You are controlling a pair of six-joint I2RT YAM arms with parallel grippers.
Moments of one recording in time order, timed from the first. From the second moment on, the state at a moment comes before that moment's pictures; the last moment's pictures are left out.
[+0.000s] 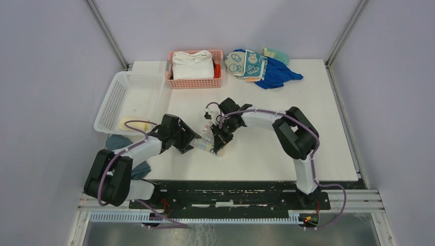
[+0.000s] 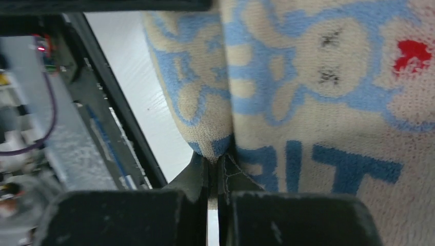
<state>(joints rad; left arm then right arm) -0.33 1.37 0.55 -0.12 0.18 -1.15 0.76 2.01 1.34 -0.49 -0.63 0.02</state>
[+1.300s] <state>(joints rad) -0.41 1.48 0.55 0.04 0.23 -1.16 0.66 2.02 1.34 -0.50 -0.71 0.24</state>
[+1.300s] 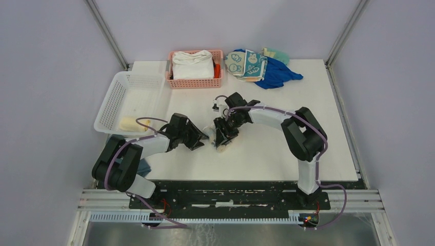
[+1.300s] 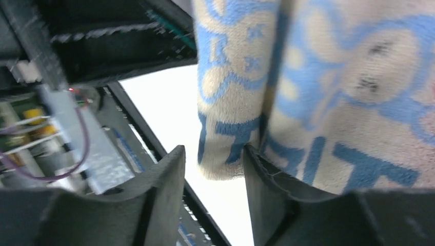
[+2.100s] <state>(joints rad) -0.41 1.51 0.58 0.04 0.21 -1.16 0.98 1.88 1.25 -0.39 0.12 0.05</state>
